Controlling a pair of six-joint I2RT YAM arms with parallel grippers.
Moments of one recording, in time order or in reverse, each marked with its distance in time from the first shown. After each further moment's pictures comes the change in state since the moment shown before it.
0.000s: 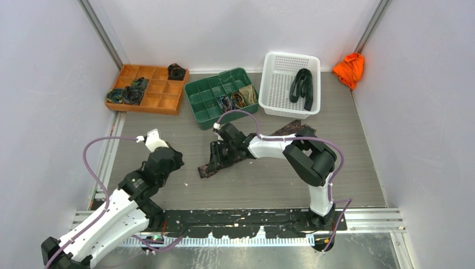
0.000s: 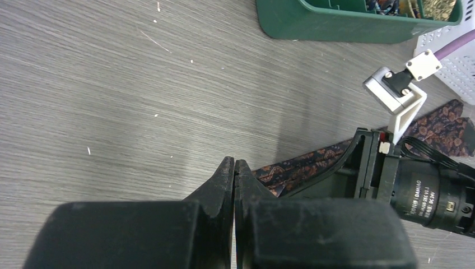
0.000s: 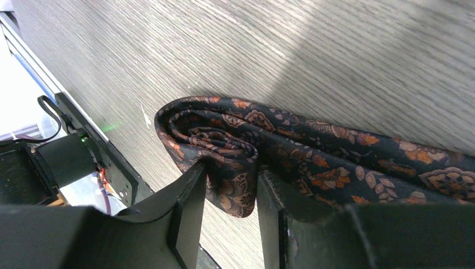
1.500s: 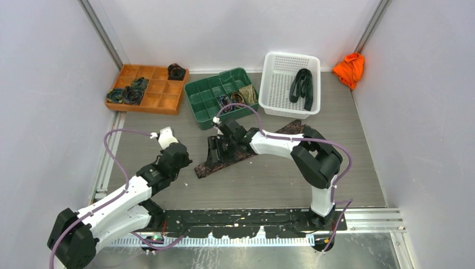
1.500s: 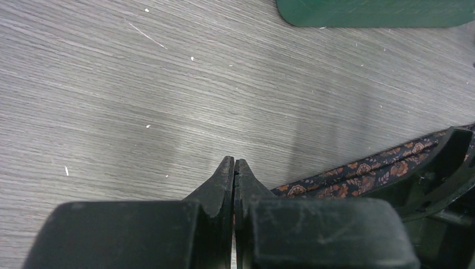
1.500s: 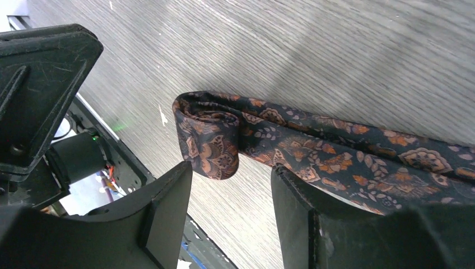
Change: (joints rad) left arm 0.000 0.262 -0.069 0.261 -0.020 0.032; right arm -0.006 -0.057 0.057 -0.094 0.021 -0.036
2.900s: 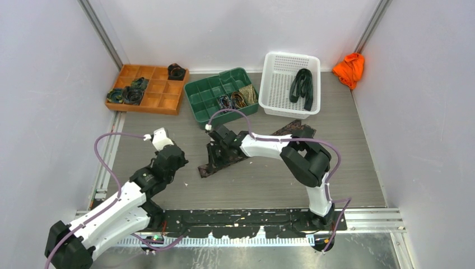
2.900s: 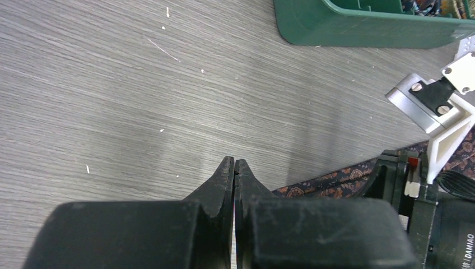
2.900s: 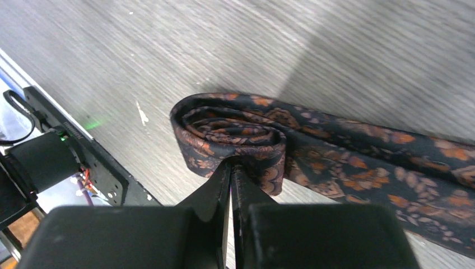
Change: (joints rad) left arm 0.002 -0.124 0.000 -0.074 -0.040 0.002; right arm 0.072 0.095 0.095 -0.090 0.053 -0.012
